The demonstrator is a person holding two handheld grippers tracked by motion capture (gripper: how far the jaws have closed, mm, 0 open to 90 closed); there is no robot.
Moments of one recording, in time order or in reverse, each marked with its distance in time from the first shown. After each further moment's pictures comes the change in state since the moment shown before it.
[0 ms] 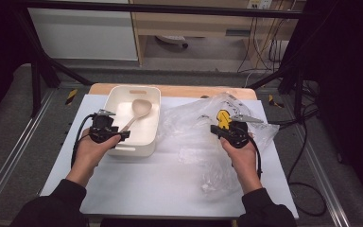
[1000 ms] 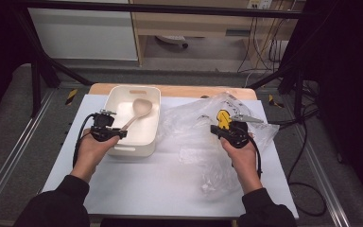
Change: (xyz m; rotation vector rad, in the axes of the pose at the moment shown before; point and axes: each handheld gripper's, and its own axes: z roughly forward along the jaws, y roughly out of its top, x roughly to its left) left arm 0.010 0.002 0.012 0.059 0.019 -0.043; right arm -0.001 0.000 0.000 0.002 0.004 0.002
